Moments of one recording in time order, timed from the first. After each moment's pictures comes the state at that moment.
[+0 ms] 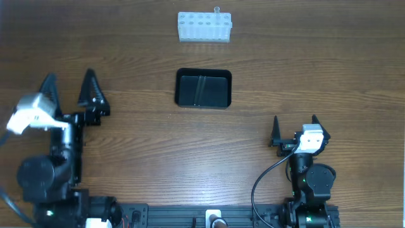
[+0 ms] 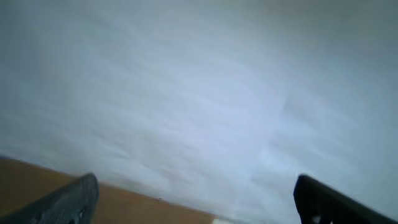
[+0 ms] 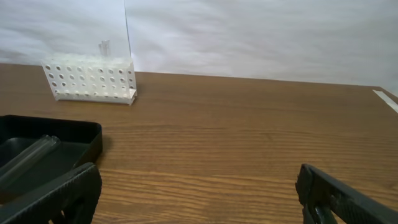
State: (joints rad) left arm -0.02 0.46 0.59 0.09 -0.04 -0.35; right arm 0.00 0.01 0.01 -0.07 0.00 -0.05
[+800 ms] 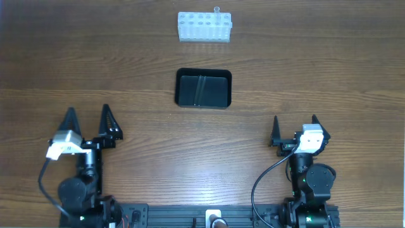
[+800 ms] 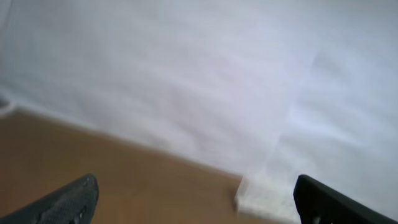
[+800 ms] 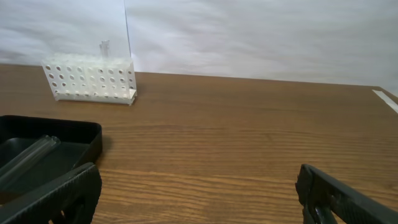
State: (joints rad) left arm 0.09 0.02 0.01 0.20 0.03 -0.35; right arm 0.00 0.01 0.01 -0.07 0.00 -0.05
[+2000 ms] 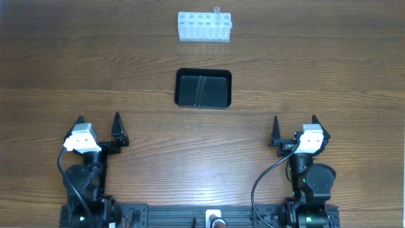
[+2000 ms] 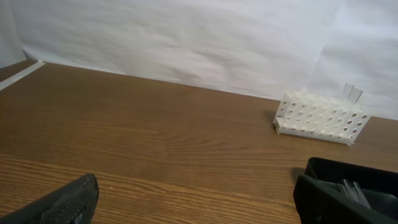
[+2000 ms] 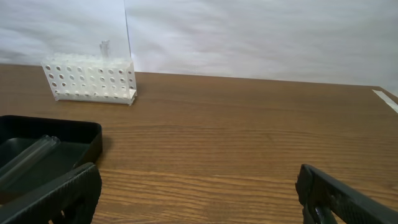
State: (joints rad) left arm 0.09 0.01 0.01 -0.07 0.03 -0.15; right arm 0.00 0.01 0.01 -0.07 0.00 -0.05
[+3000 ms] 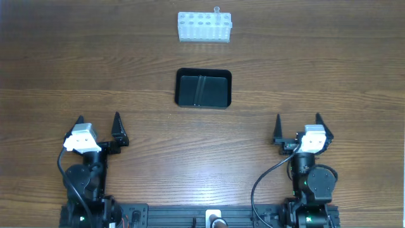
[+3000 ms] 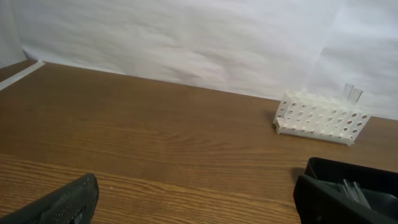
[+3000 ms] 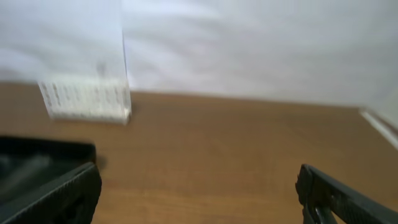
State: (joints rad) left arm 0.09 0.01 0.01 -0.07 0.03 -0.15; right arm 0.00 0.01 0.01 0.01 0.01 -0.07
